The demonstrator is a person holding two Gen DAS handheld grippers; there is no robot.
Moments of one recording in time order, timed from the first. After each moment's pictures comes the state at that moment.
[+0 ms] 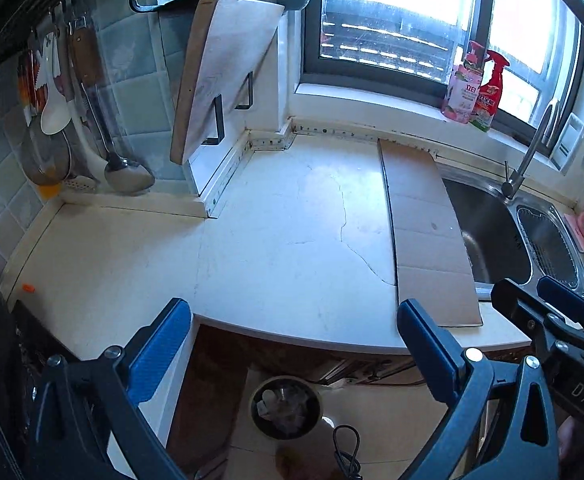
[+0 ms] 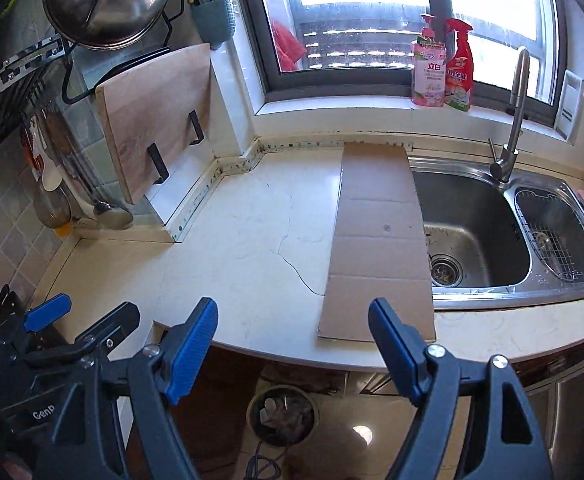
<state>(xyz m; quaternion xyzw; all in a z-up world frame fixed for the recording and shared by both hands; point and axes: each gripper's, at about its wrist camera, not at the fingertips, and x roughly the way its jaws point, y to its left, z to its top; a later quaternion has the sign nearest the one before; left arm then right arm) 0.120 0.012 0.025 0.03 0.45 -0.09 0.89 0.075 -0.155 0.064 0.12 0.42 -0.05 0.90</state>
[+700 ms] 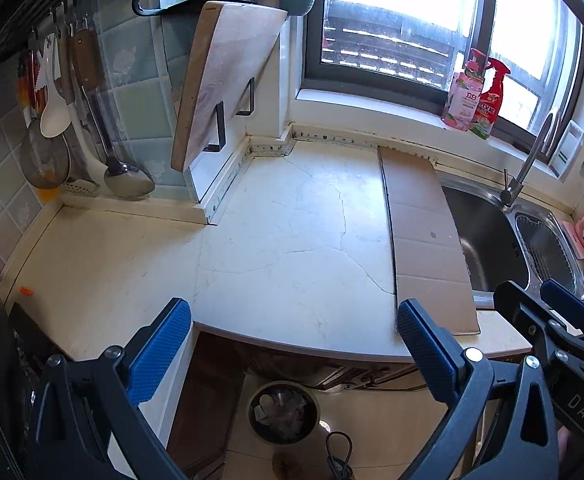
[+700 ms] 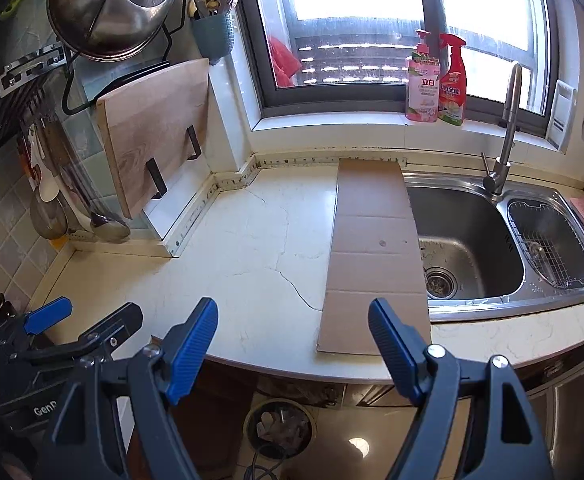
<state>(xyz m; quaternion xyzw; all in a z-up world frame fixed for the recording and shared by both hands) 0.126 0.017 0.029 0.02 0.44 -0.09 0.89 0.072 -0.147 0.073 0.12 0.40 -0.06 0.91</state>
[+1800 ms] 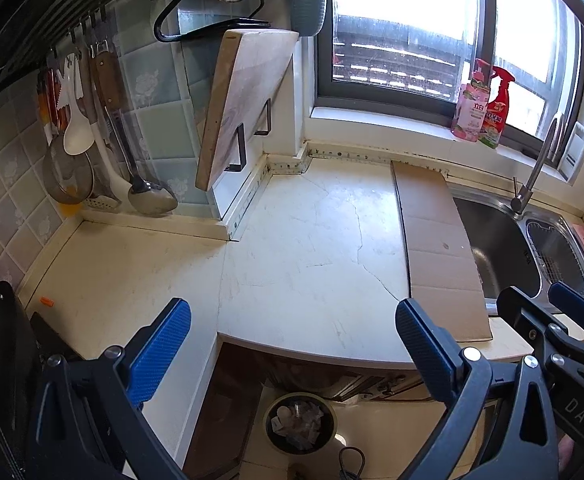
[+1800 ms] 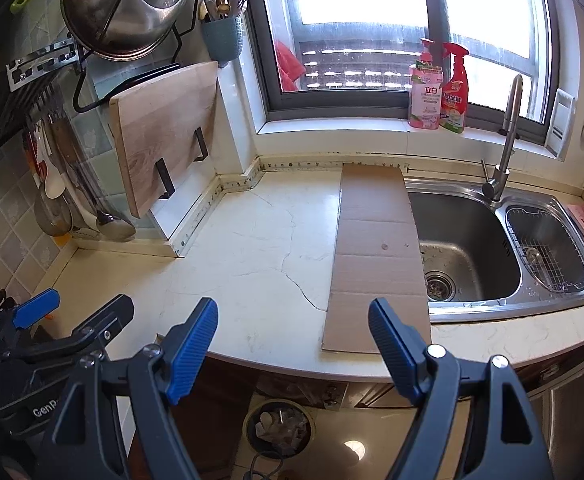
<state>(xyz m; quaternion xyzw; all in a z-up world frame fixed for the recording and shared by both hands) 0.115 0.029 0.045 0.04 0.41 -0.07 0.91 0.071 -0.128 0.083 0.11 0.40 -0.07 0.91</state>
